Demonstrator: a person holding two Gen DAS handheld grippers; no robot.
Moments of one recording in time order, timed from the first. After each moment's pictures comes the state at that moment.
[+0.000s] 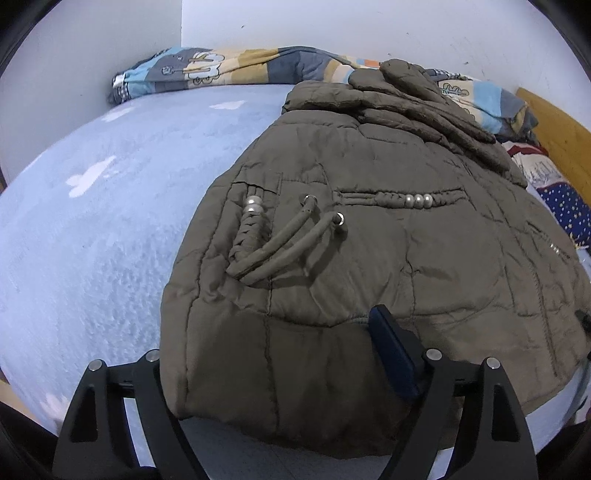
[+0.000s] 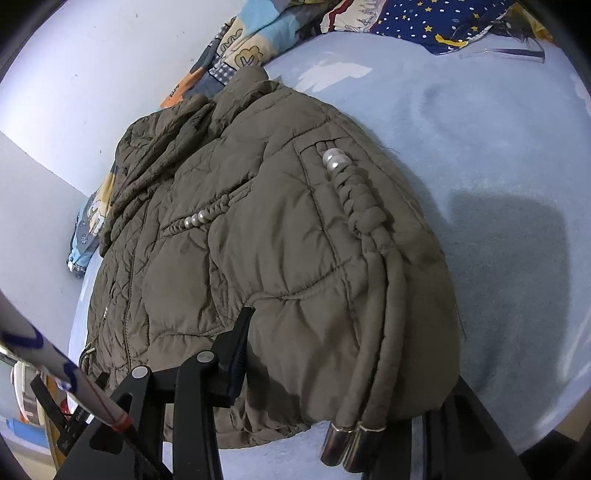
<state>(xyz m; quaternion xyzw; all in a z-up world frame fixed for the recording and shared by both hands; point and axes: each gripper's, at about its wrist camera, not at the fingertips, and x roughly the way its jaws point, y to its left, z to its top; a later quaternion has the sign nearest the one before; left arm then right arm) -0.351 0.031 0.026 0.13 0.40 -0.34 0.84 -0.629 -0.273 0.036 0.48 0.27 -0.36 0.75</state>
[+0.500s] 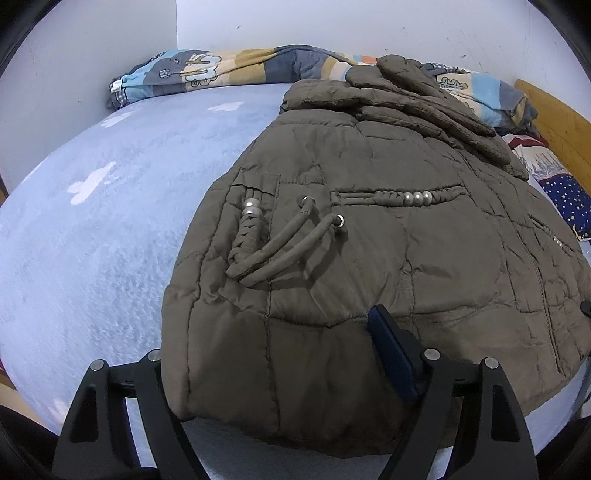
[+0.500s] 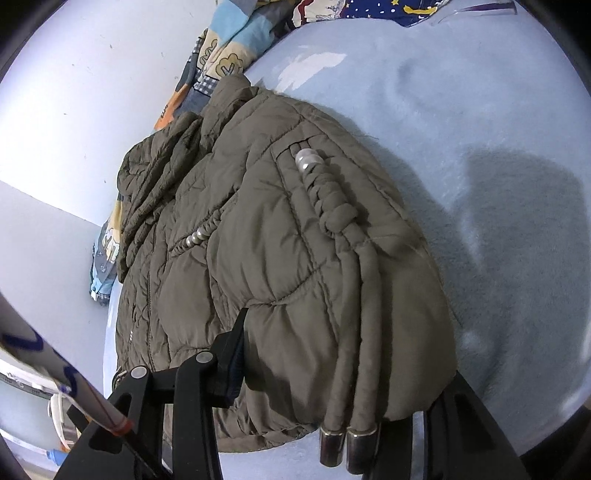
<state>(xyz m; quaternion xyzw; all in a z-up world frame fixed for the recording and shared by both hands) -0.353 0.028 0.027 0.14 0.40 -0.34 0.84 -0.641 -0.281 0.030 0.55 0.23 -0.34 0.73</state>
